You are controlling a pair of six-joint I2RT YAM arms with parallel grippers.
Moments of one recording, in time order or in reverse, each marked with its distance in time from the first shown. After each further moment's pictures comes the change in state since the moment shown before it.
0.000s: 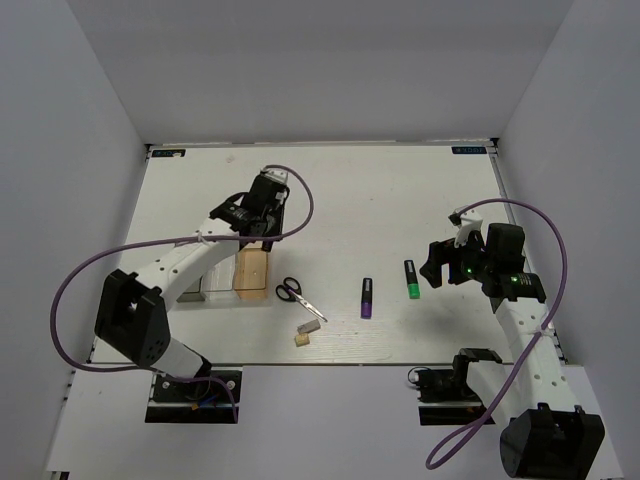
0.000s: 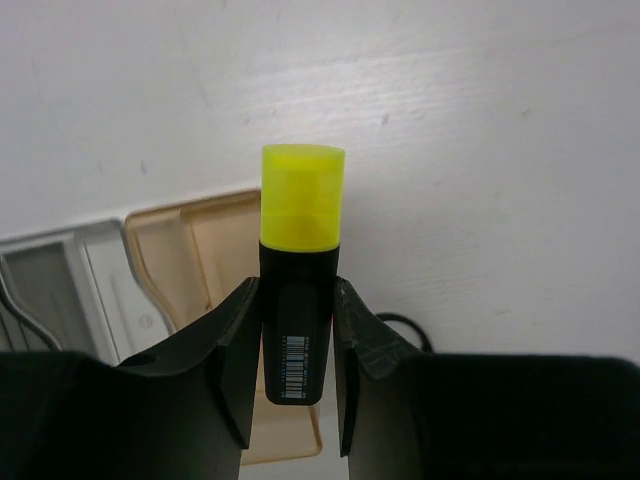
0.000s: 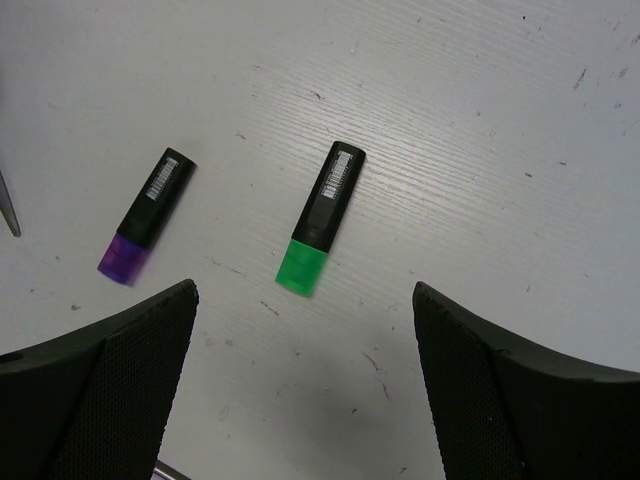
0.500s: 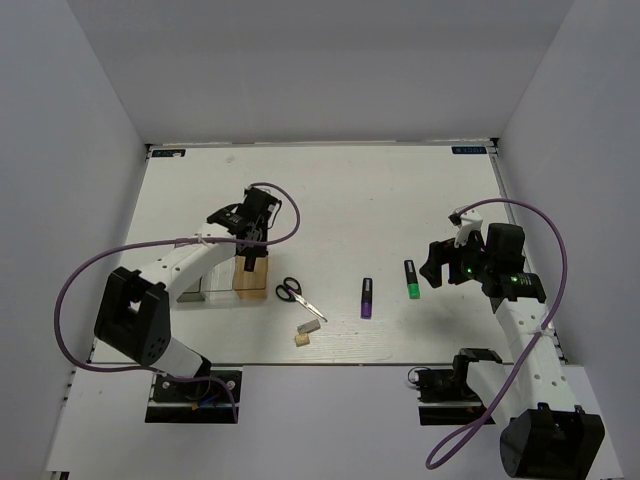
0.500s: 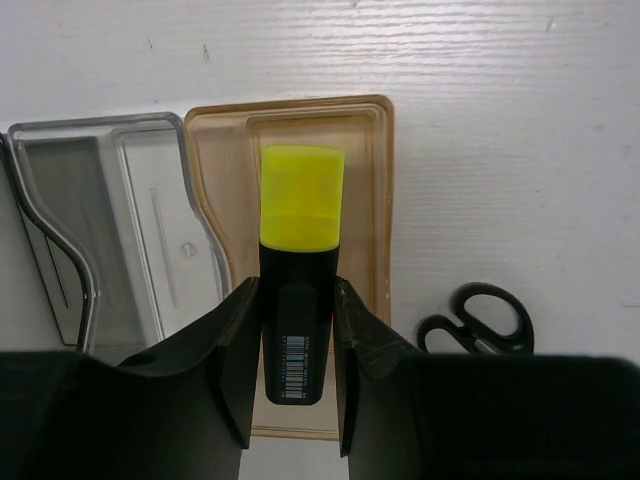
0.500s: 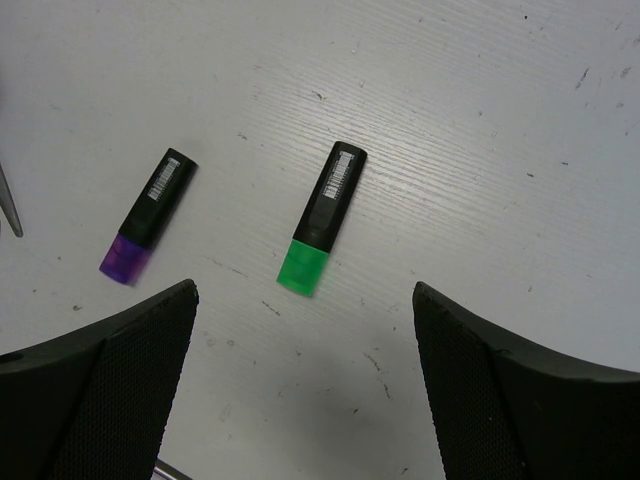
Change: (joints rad) left arm 0.056 0.003 -0.126 -0.097 -0.071 -0.075; right arm 0.000 0.000 0.000 0.000 -0.002 0.003
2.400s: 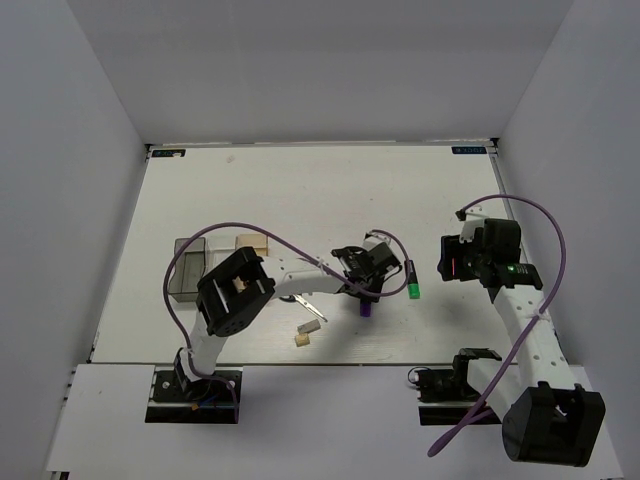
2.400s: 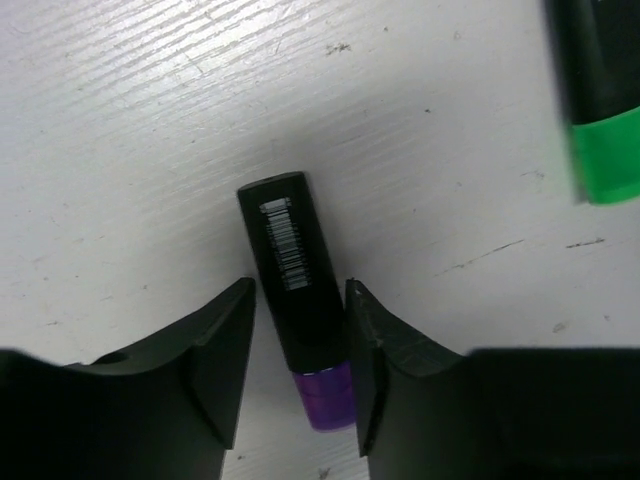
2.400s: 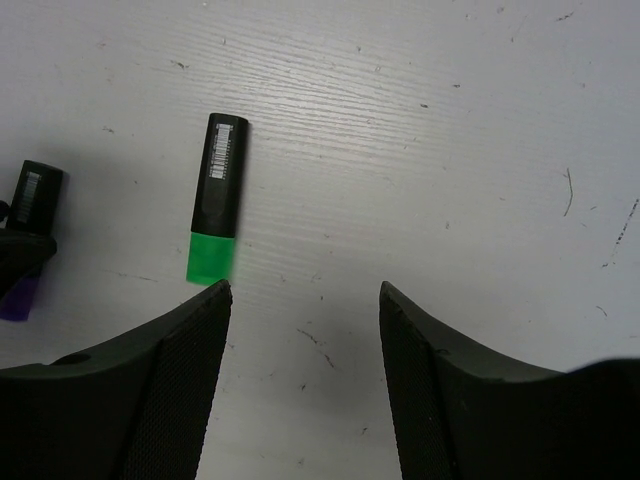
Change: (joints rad) left arm -0.597 0.537 0.340 0.207 0.092 -0.339; right arm 0.001 0.096 0.020 0.000 0.257 0.054
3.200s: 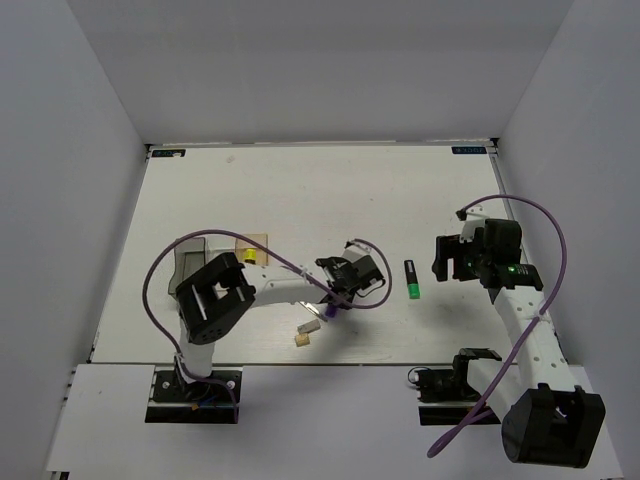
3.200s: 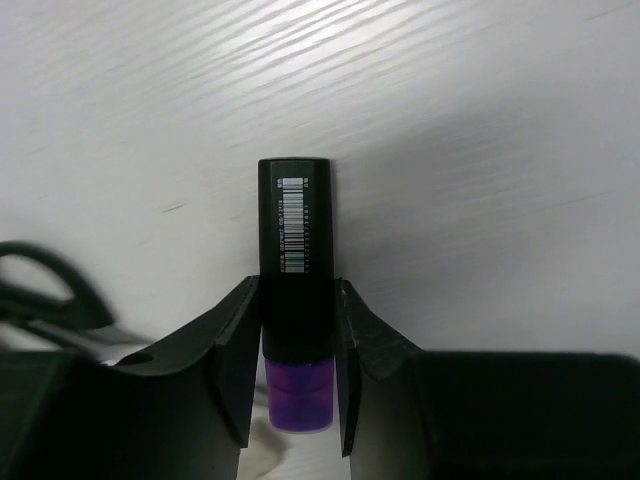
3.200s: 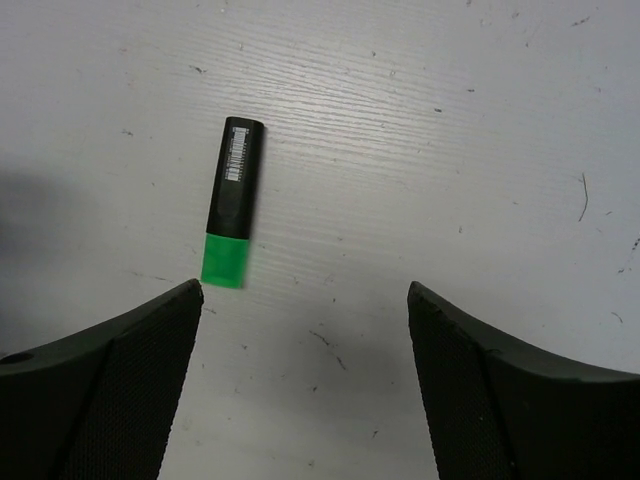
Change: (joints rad) left arm -0.019 -0.127 -0.178 -0.063 -0.181 0.037; right arm -0.001 -0.010 0.000 0.000 -0.020 0.019
